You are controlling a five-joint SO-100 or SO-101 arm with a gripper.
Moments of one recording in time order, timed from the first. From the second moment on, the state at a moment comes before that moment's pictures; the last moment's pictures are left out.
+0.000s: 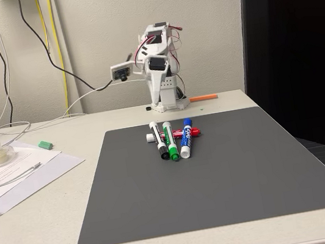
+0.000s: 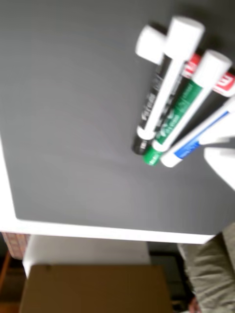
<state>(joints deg) 8.4 133.1 132.5 42.9 -17.1</state>
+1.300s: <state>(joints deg) 15.8 109.2 108.3 58.5 -26.2</state>
